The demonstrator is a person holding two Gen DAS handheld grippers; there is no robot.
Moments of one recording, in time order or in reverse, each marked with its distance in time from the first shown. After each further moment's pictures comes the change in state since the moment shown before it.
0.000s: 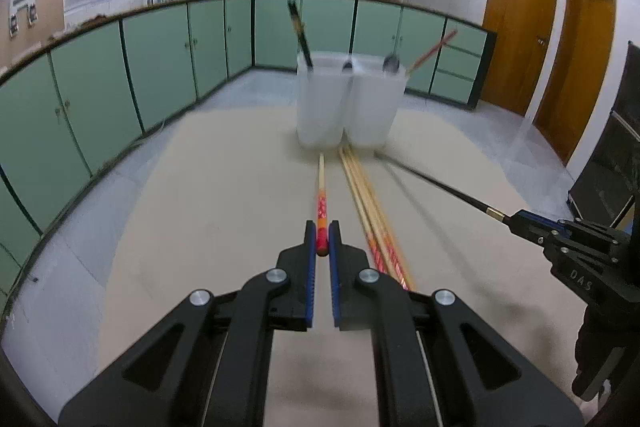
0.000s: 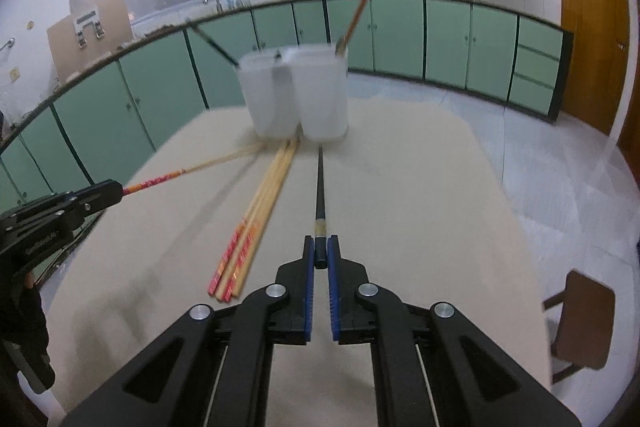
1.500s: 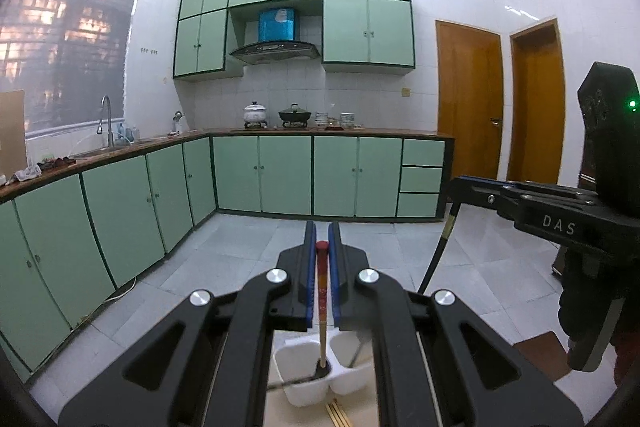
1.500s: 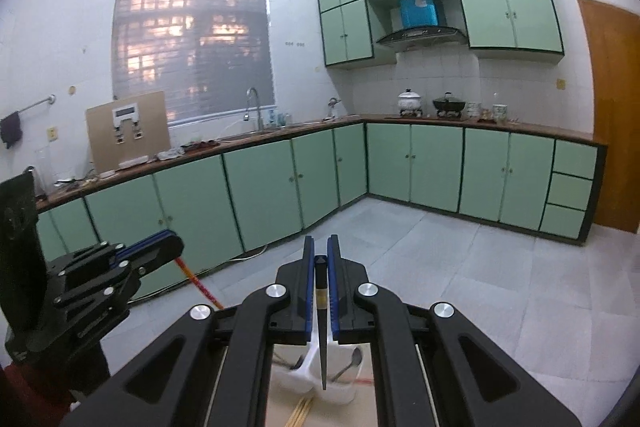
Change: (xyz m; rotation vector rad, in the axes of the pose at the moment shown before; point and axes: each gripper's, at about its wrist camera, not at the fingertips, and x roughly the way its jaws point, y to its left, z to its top) left arm -0.008 -0.031 0.248 0.127 -0.431 -0.124; right arm -0.040 0.000 0.300 -0.095 -0.369 0.124
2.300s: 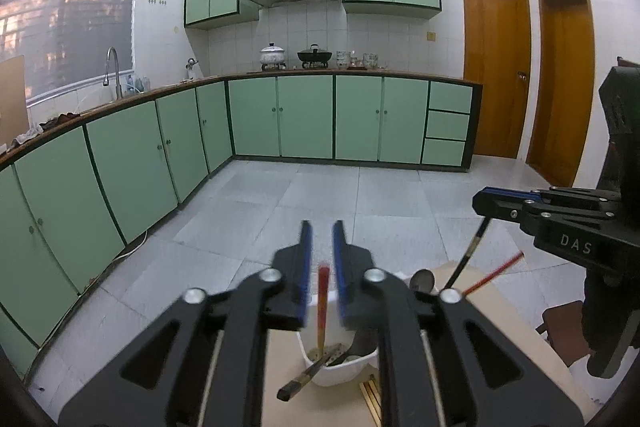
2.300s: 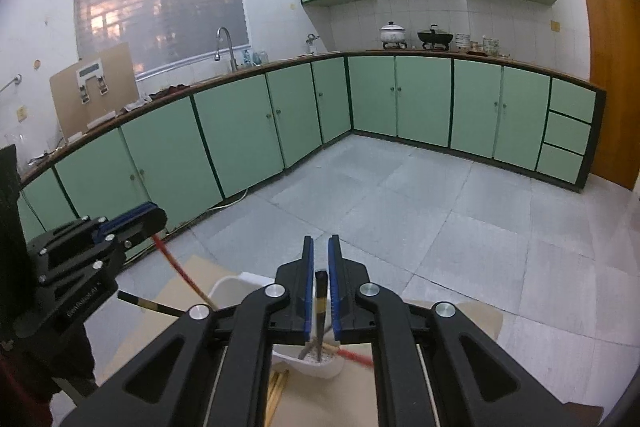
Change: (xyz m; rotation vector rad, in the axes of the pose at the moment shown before) left arm 0.083 0.035 -0.071 -0.004 0.196 0.069; right arm 0.103 -0.034 -0.089 0.058 0.218 -0.051
